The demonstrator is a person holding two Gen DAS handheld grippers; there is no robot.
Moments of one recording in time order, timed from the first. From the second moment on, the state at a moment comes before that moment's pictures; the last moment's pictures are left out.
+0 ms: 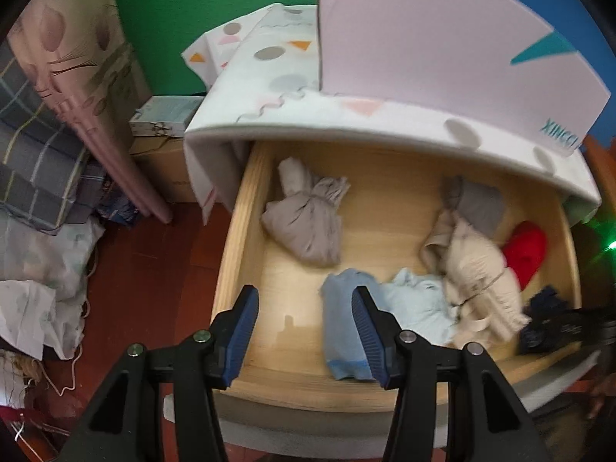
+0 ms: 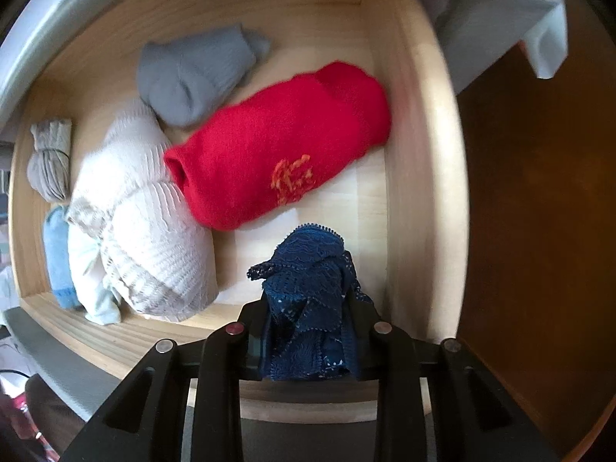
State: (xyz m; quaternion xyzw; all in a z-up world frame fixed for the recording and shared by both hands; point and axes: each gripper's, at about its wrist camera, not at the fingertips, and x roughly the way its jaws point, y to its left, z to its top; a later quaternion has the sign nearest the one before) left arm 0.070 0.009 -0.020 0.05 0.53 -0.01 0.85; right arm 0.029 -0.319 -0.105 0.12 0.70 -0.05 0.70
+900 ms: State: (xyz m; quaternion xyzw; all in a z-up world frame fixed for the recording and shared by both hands) left arm 0.073 0.010 -0.037 0.03 0.53 -0.02 0.85; right arm 0.059 -0.338 0.124 0.07 0.55 -0.03 0.83
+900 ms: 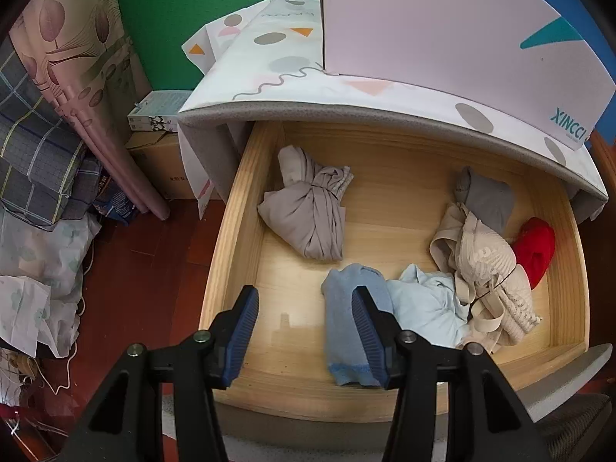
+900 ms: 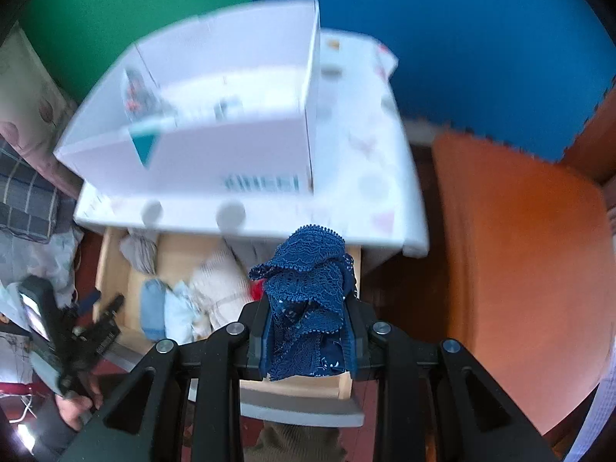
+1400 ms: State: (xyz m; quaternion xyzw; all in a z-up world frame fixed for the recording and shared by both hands) left arm 0.075 0.017 -0.039 0.02 0.54 -0.01 0.84; right arm 0.190 -0.306 0.189 0.04 0.52 -0.02 0.85
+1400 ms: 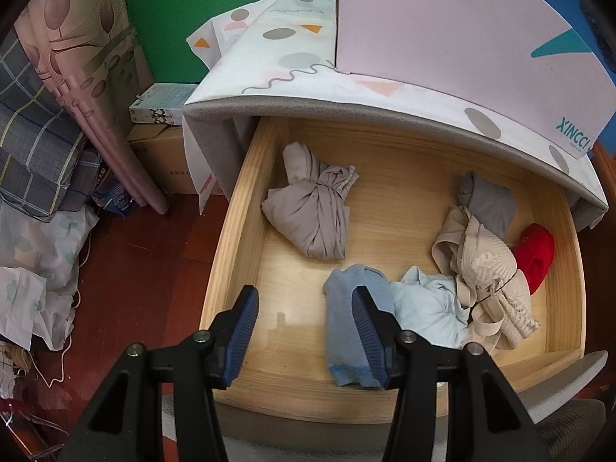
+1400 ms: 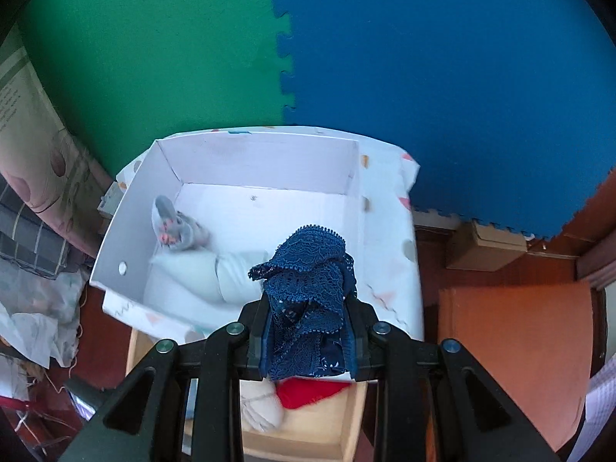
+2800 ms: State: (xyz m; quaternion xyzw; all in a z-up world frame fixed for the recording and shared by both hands) left arm 0.092 0.000 -0.080 0.03 0.64 -0.04 0.77; right arm 0.029 -0.317 -0.008 0.10 0.62 -0.02 0.78
